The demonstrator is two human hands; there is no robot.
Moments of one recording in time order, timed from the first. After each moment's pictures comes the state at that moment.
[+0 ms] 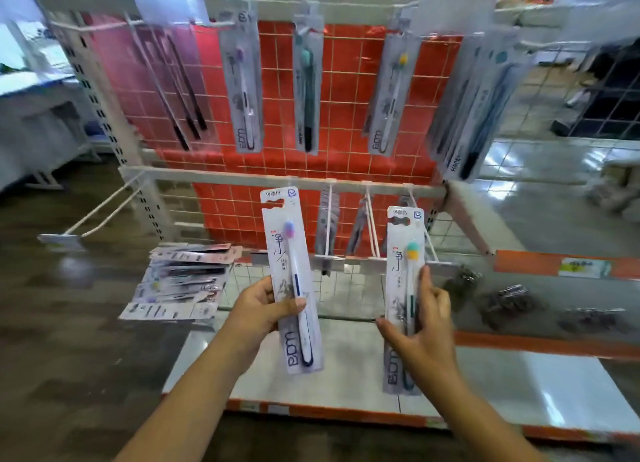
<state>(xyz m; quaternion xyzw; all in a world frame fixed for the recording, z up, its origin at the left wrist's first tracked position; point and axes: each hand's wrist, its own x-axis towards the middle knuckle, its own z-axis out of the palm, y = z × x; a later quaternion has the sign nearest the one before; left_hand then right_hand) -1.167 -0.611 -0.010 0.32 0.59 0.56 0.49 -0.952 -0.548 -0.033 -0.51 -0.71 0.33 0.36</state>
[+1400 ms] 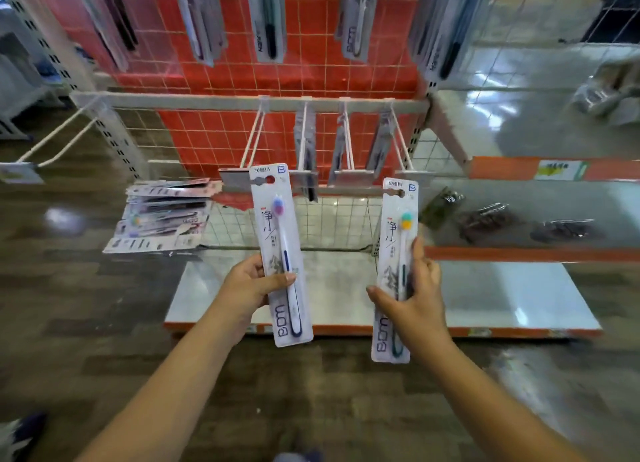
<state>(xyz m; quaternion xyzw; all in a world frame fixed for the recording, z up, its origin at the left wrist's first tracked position) -1.119 -0.654 -0.068 0.26 0.63 0.52 0.52 -0.903 -0.604 -0.078 -0.56 -0.64 0.41 0.32</state>
